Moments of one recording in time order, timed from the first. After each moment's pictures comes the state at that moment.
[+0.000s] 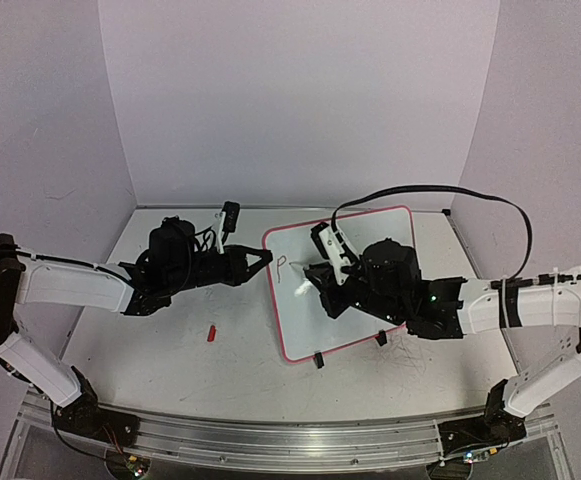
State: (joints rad) left arm -0.81 1.48 0.77 0.55 0.27 -0.57; right arm 1.06 1.43 0.87 0.24 0.29 0.02
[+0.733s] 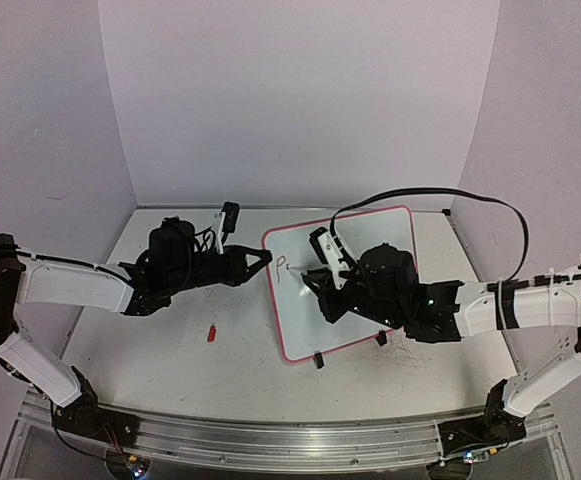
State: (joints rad) left arm -0.81 1.48 0.77 0.55 0.27 -0.57; right arm 1.06 1.44 0.85 0.25 0.28 0.06
